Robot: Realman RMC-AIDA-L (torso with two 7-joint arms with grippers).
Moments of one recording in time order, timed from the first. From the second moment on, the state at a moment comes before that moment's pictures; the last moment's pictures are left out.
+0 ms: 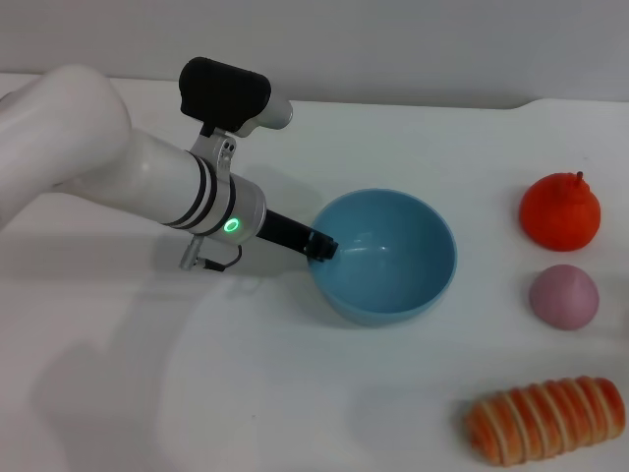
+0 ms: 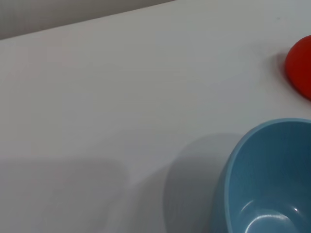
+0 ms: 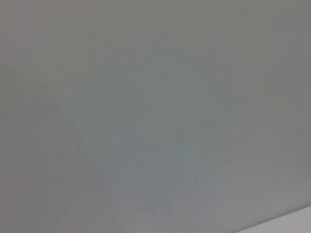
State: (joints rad) left arm -0.72 -2.07 1.68 0.67 2.10 0.79 -2.52; right arm 0.35 2.08 -0.15 0.14 -1.07 -1.22 0.31
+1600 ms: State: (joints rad) left arm -0.93 -2.06 1.51 0.83 2.61 1.12 -2.79; right arm 0.36 2.08 -0.36 -0.55 -1.63 -1.14 1.38
